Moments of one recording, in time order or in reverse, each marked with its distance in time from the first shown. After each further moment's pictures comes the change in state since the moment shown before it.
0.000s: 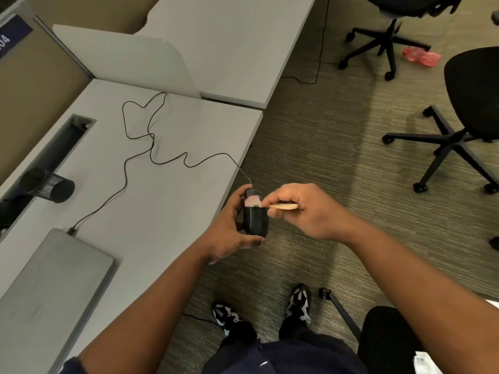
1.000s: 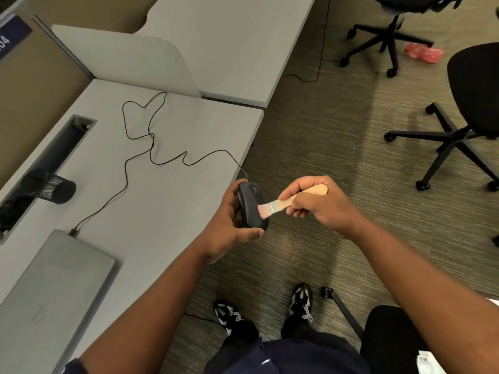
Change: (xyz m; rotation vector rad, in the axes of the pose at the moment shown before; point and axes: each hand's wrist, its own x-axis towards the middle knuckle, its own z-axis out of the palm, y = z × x) left_hand 0.003 0.001 -0.004 -0.147 0.044 0.006; right_hand 0.000 0.014 -0.006 0.522 0.144 0.228
